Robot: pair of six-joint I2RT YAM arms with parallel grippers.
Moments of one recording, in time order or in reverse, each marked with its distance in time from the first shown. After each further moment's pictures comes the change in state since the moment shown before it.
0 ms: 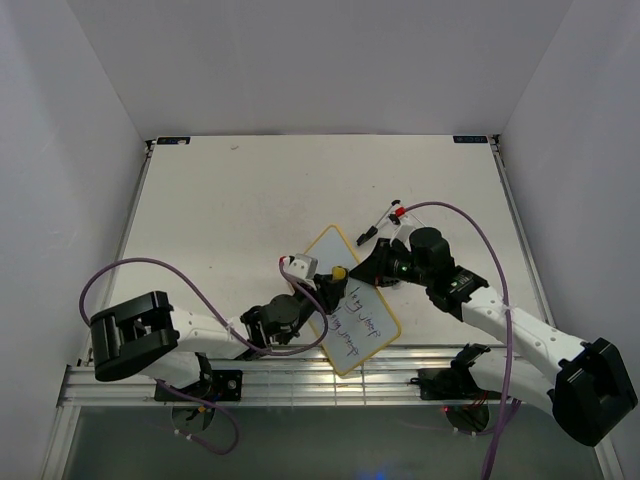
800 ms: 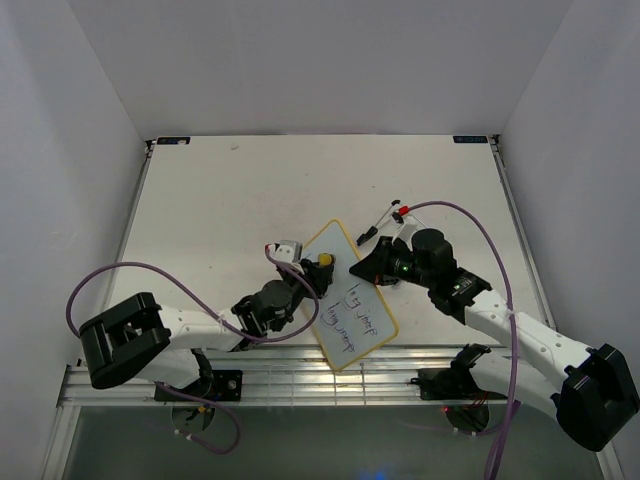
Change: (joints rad) left arm 0.127 -0.048 0.001 -0.078 0.029 -0.076; right arm 0.019 -0.042 0.000 0.010 0.051 0.023
